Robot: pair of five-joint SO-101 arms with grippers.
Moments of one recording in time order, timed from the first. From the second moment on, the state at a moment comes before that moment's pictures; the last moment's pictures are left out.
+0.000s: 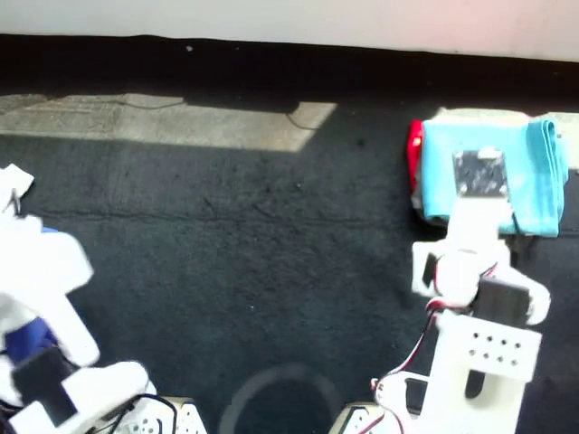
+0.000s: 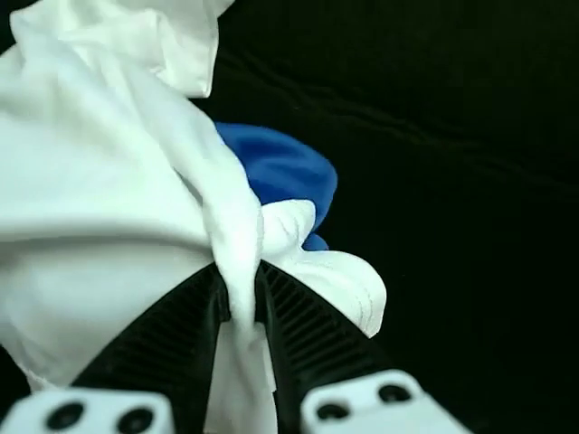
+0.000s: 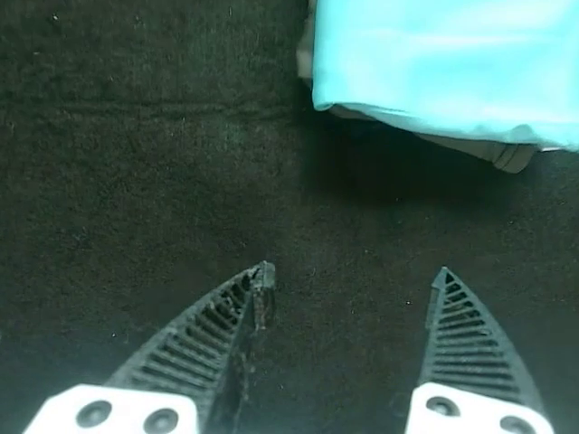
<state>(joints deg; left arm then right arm) -40.7 -11.6 0.1 83.1 -20.7 7.0 -55.0 40.0 80.2 14.0</state>
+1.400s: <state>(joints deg) -72.0 -18.3 -9.2 72.6 -31.8 -8.2 -60.1 51.1 73.1 14.0</state>
